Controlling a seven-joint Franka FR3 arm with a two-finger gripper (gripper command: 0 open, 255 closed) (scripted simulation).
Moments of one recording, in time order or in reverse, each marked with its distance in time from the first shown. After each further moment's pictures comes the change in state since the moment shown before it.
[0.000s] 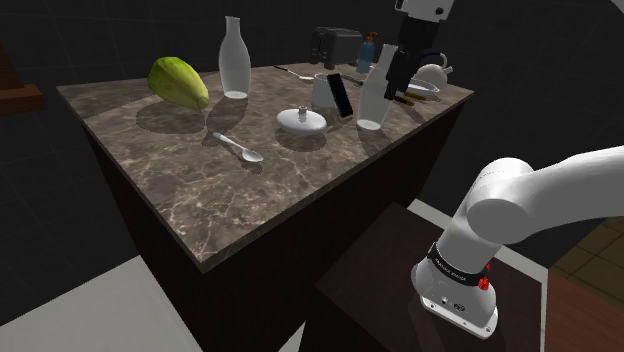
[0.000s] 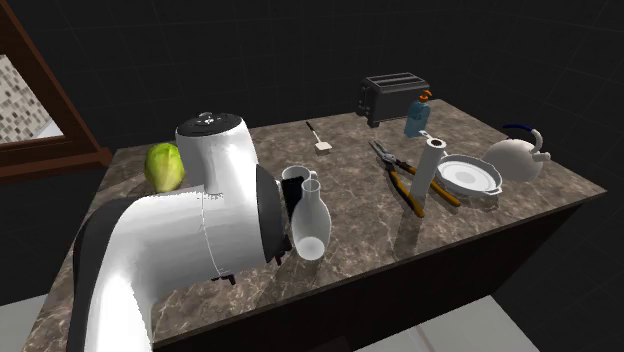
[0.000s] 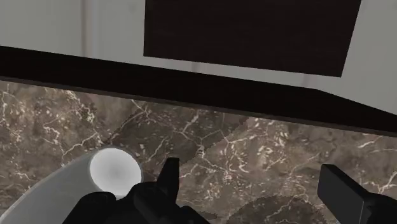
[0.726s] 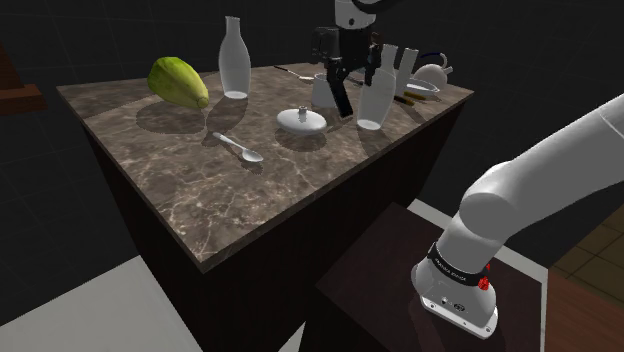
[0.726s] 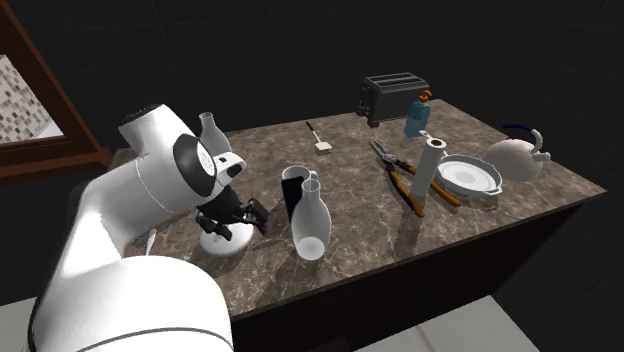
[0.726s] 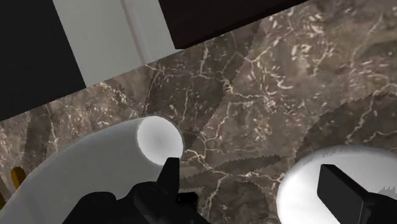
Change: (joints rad) arm -0.159 0.411 0.282 0.231 -0.160 0.081 0.556
